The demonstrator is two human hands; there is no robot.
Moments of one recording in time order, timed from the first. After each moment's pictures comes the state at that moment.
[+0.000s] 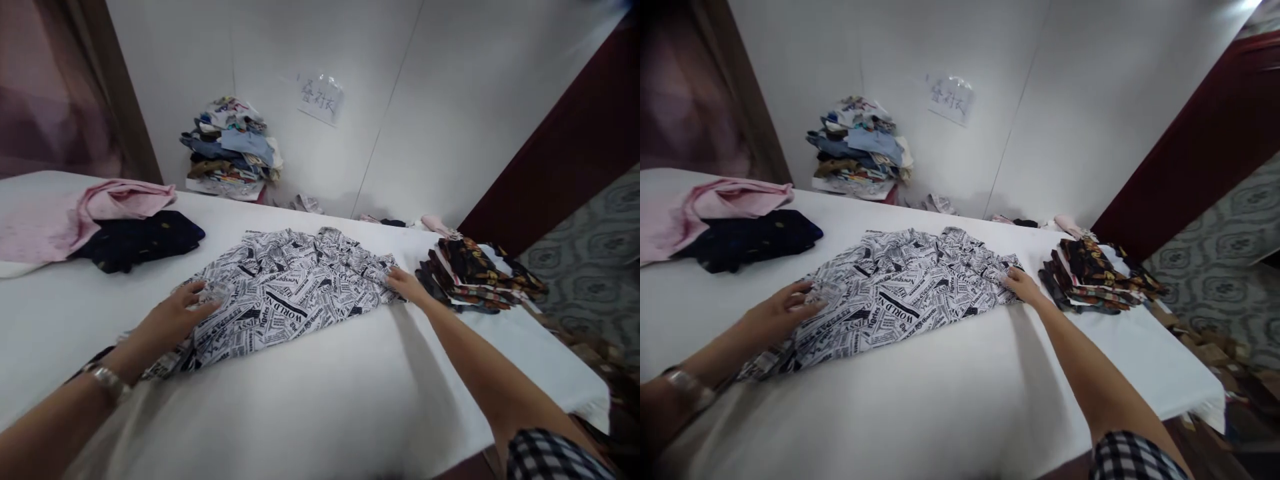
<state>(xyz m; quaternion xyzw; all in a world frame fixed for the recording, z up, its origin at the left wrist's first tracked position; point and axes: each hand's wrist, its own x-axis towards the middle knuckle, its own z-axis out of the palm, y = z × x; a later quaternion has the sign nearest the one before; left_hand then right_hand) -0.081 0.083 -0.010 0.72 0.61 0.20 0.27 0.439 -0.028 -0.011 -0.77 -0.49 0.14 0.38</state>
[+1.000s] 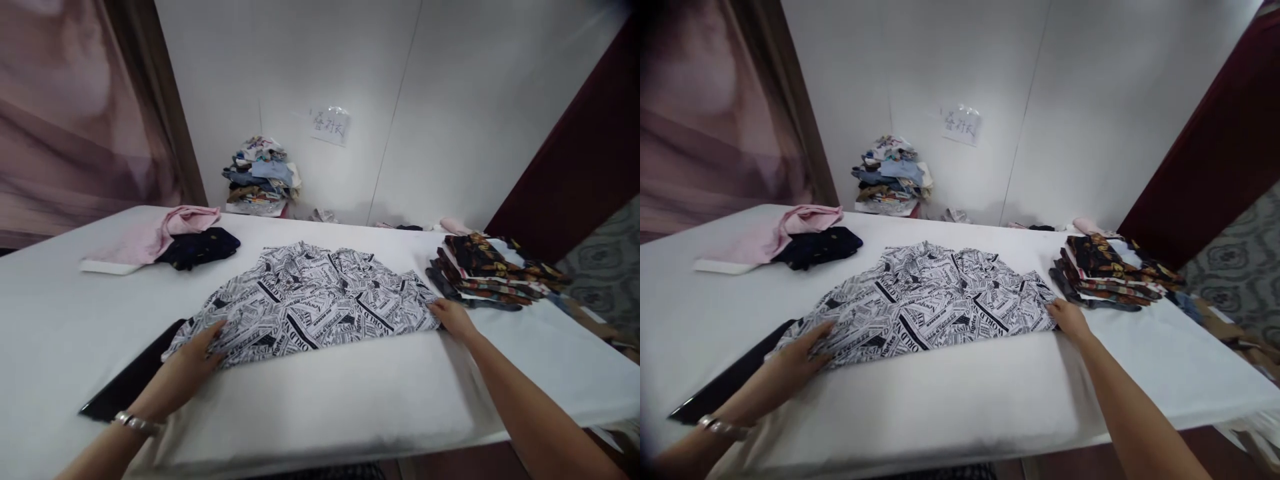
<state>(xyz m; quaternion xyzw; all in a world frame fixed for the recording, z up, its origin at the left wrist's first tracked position) -0.122 -0.014 -0.028 0.77 0.59 0.16 0.19 0.485 -0.143 -0.051 -0.84 -0.50 0.05 0.21</state>
